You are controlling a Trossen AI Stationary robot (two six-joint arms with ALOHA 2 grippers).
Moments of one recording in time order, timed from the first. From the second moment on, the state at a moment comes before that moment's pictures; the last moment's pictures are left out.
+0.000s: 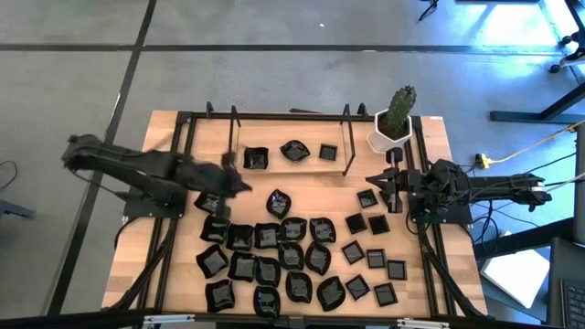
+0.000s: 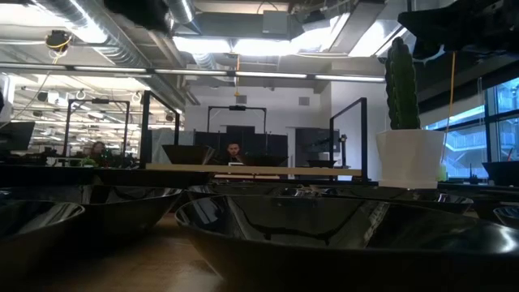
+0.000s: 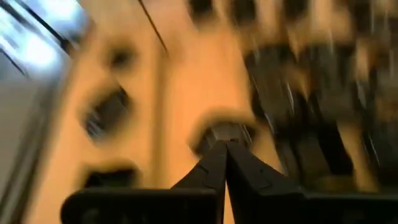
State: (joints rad) left arm -0.20 1.07 0.96 -0.69 -0.26 0.00; right arm -0.02 0.35 0.15 0.38 -0.03 -0.24
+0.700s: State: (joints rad) left arm -0.30 1.50 1.01 -0.89 -0.07 -0.27; right arm -0.02 0.35 0.15 0.36 -0.03 -0.21
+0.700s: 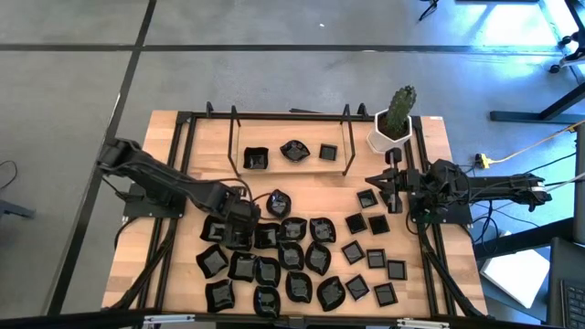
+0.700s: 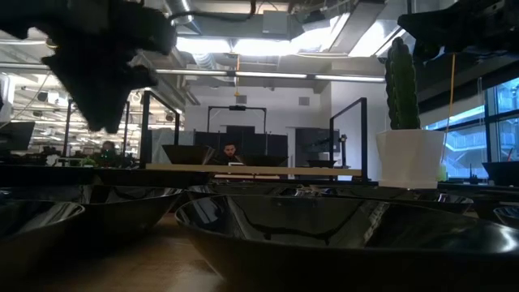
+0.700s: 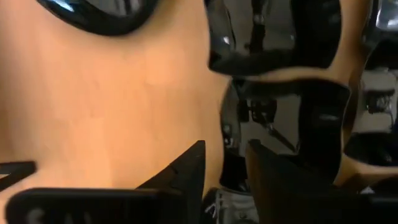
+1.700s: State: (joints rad) left arm -0.26 1.68 0.96 -0.83 -0.04 -0.20; right arm -0.02 0.35 0.15 0.35 -0.03 -0.21
